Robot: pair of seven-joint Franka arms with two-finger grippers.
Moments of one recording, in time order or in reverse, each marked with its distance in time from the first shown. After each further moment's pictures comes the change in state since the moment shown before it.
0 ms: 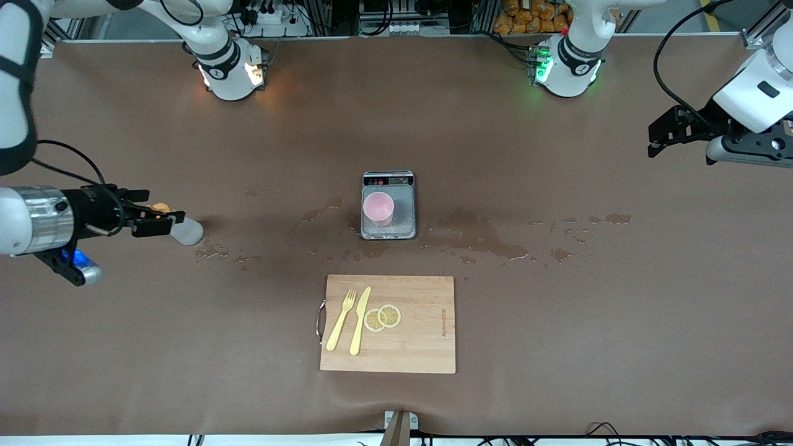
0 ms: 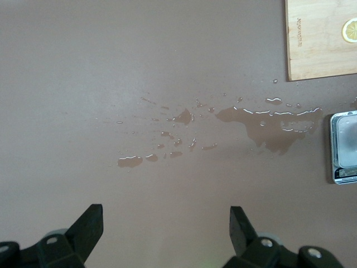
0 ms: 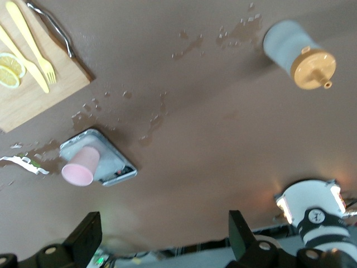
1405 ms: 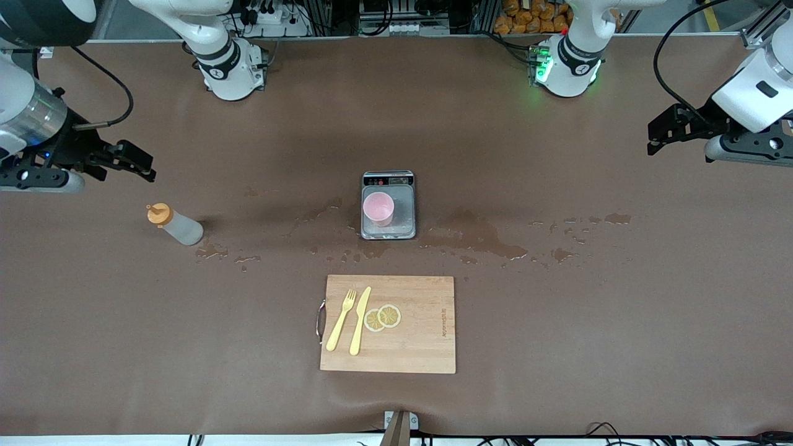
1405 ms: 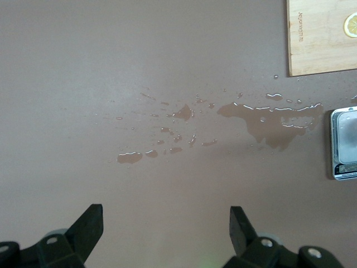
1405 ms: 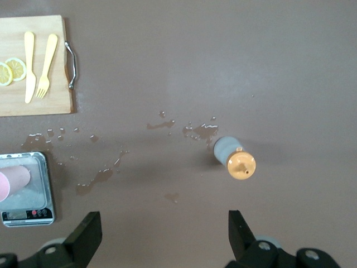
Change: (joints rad) left arm 0.001 0.000 0.000 0.002 0.000 -0.015 0.000; right arm -0.008 -0.586 -0.020 -0.713 -0.218 0.539 -0.514
